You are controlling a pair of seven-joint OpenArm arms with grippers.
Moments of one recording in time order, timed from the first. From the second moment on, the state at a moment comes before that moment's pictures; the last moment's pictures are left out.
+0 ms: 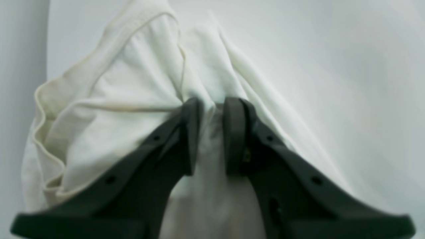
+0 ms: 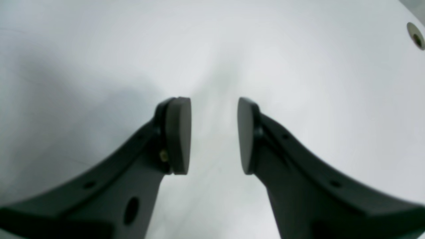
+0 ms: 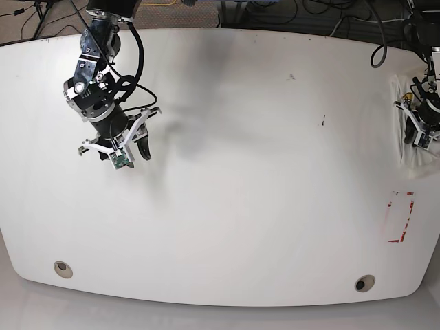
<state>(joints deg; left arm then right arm) 2.8 -37.6 -12.7 55.0 7.0 -33.1 -5.1 -7.6 3.6 17.5 109.1 3.1 40.2 -41.3</state>
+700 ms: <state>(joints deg) 6.2 -20.5 -17.6 74.6 8.7 -29.2 -16.1 -15.9 3.8 18.1 102.2 -2.5 35.4 -13.9</state>
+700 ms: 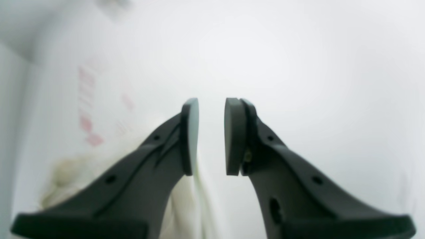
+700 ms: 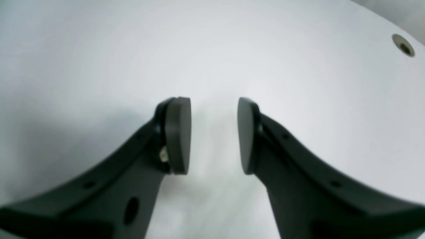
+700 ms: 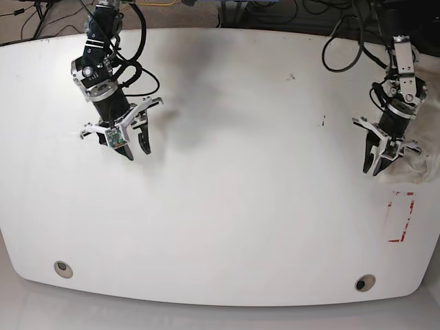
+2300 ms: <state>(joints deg) 71.1 -0.3 -16.3 103.4 8.7 -27.7 -19.1 -61.4 1.3 22.9 108.2 7.8 37.6 -5.8</state>
